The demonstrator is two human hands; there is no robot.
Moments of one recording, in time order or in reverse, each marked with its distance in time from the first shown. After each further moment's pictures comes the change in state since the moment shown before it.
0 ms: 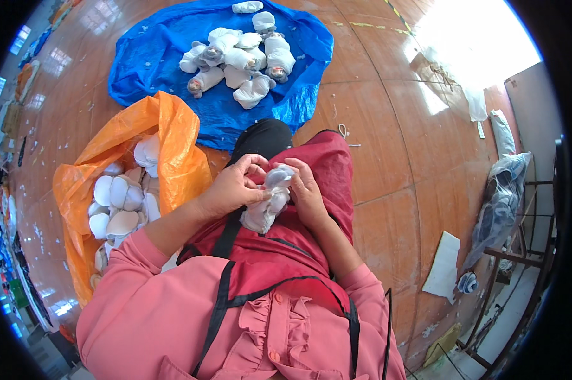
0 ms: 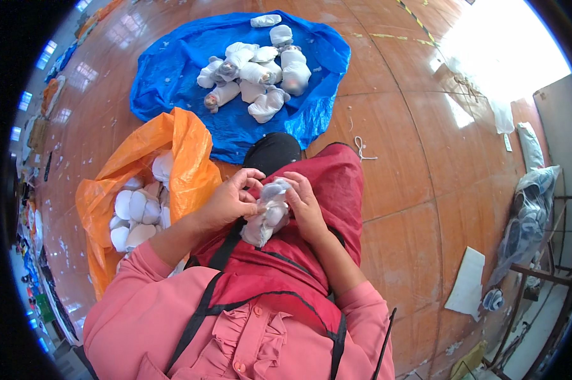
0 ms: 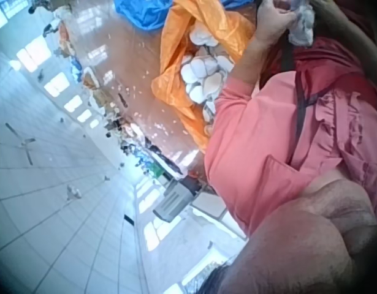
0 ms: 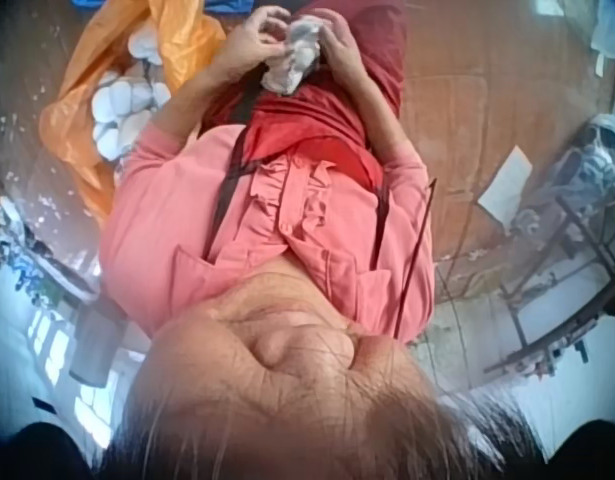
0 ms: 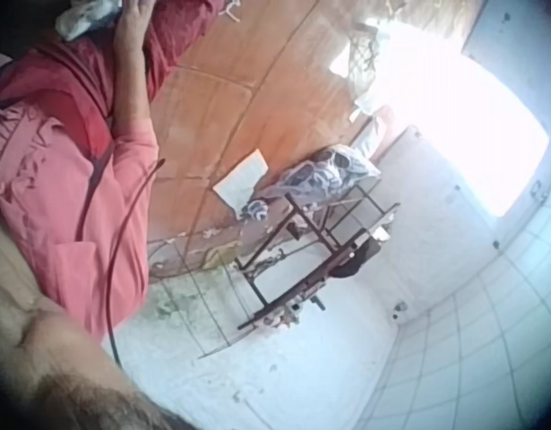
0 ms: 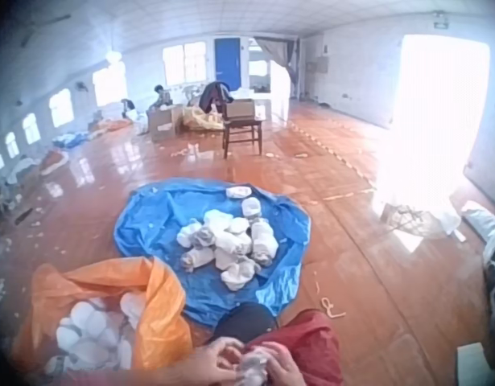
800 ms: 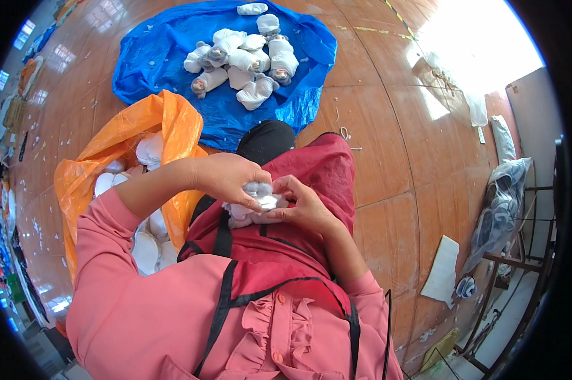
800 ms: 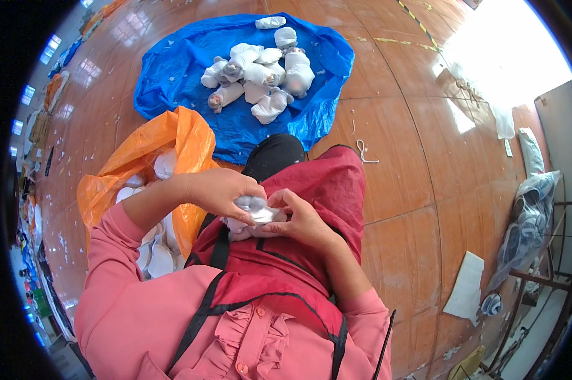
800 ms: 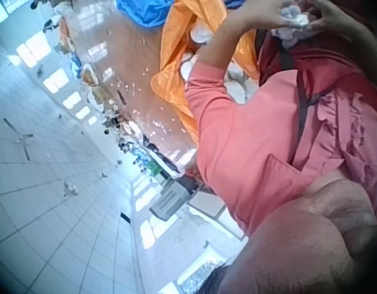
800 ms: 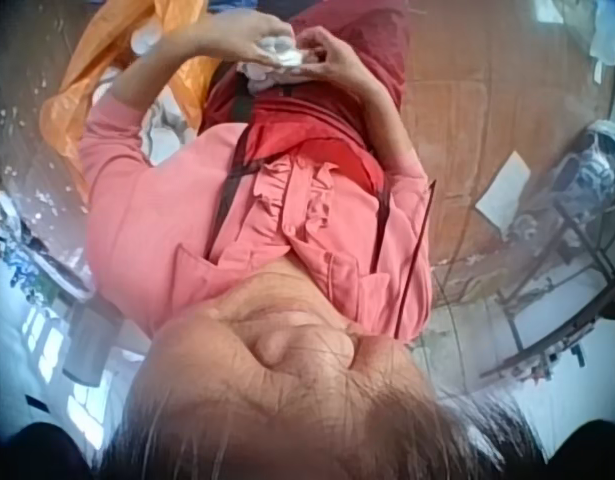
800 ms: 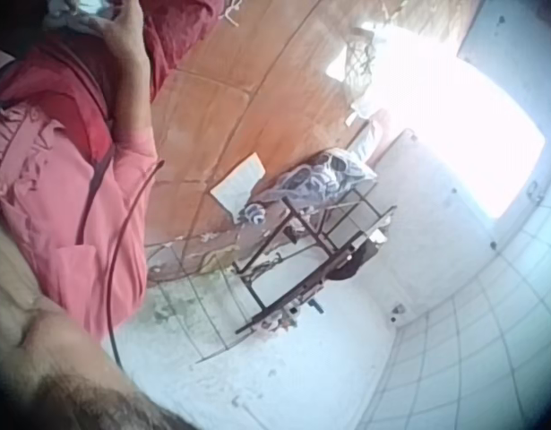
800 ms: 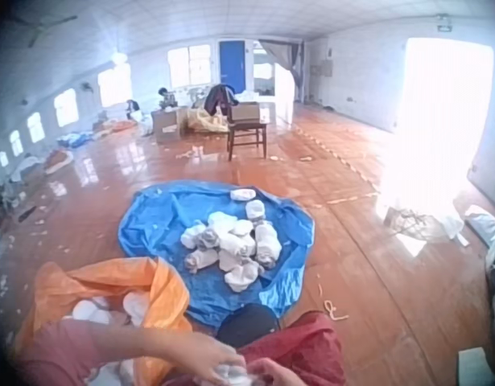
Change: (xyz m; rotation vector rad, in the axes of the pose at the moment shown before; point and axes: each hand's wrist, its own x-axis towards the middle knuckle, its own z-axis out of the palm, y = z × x) left_hand 0.016 0.077 -0.032 1.059 -0.656 0.085; right_hand -0.015 -0.037 0.014 -0.684 -0.361 -0.059
